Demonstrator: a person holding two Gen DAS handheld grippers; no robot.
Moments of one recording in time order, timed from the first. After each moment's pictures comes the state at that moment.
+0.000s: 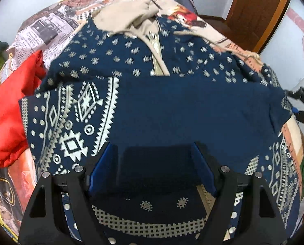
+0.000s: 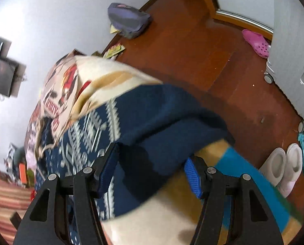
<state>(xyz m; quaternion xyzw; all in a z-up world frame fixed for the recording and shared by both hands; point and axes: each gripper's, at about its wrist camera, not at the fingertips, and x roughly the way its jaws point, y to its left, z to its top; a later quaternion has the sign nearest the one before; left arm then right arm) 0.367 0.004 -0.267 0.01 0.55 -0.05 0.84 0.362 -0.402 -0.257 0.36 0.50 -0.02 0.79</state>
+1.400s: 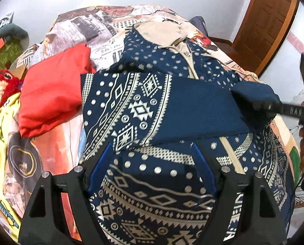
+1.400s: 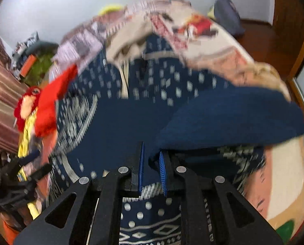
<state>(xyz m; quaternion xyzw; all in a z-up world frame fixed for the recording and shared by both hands) 0.277 0.085 -0.214 -0.04 0.49 -0.02 0.87 0.321 -0.128 -0.173 0.06 0.55 0.18 0.82</state>
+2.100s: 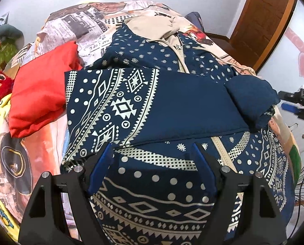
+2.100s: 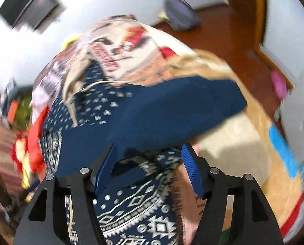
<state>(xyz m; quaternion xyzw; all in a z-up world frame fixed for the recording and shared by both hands) 0.291 0.059 -0.226 -0.04 0.50 -0.03 0.86 0.323 -0.256 -0.176 0.20 0.53 0.07 0.82</state>
